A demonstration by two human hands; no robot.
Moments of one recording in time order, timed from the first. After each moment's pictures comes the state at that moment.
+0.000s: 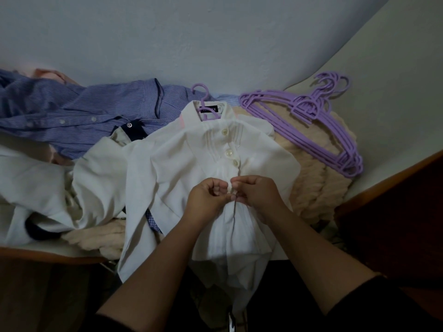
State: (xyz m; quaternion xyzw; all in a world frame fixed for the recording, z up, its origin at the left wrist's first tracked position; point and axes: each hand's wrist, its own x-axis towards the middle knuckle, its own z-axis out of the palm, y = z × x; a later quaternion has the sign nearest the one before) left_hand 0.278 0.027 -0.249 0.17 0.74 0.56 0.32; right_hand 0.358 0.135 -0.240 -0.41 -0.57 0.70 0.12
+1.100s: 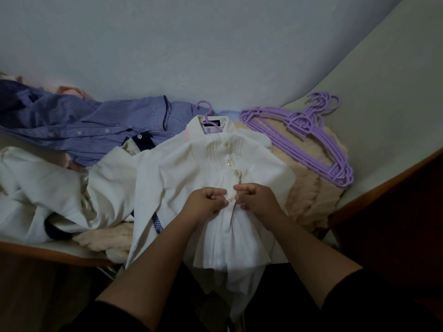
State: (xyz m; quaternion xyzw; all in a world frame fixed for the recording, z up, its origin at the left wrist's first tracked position) left_hand 0.267 0.017 -0.239 0.13 0.74 0.53 0.40; right_hand 0.369 0.137 -0.239 -0.37 -0.65 0.65 0.11
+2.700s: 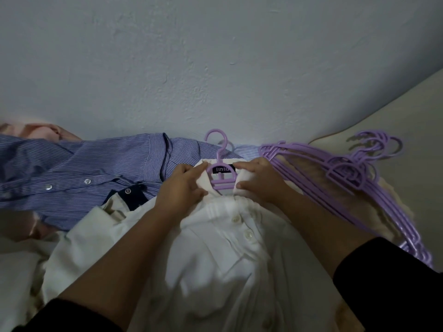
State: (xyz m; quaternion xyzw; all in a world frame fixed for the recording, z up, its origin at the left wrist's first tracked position) left_hand 0.067 0.101 -0.235 0.36 0.90 0.26 0.07; right_hand 0.176 0.291 -0.248 -0.22 -0.90 0.36 0.07
